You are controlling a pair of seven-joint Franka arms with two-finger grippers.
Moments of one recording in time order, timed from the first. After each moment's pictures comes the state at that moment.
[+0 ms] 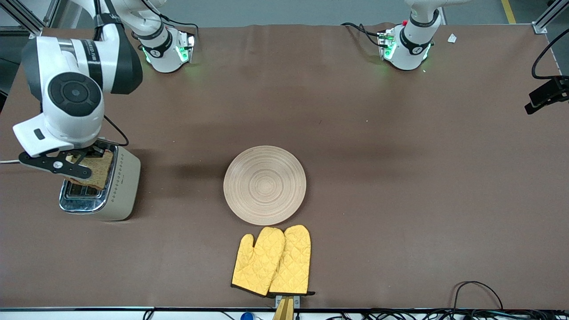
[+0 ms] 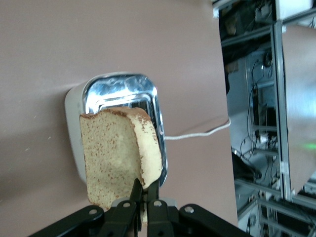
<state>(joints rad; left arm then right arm) 0.09 0.01 -0.05 -1.45 0.03 1.48 -0.04 0.08 0.15 0.16 -1.69 -0.67 1.65 0.51</state>
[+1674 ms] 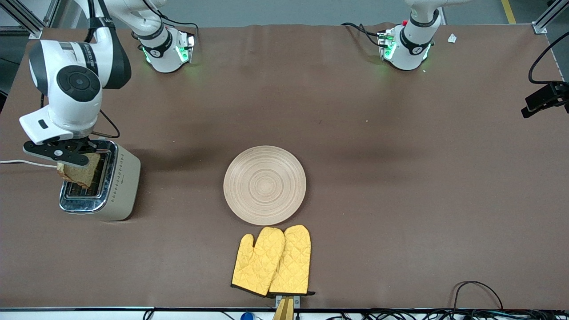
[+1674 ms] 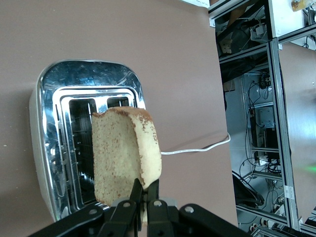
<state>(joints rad) 0.09 0.03 -0.05 -1.45 0.03 1.48 -0.04 0.09 0.00 0.04 -2.05 -0.75 1.95 0.56</state>
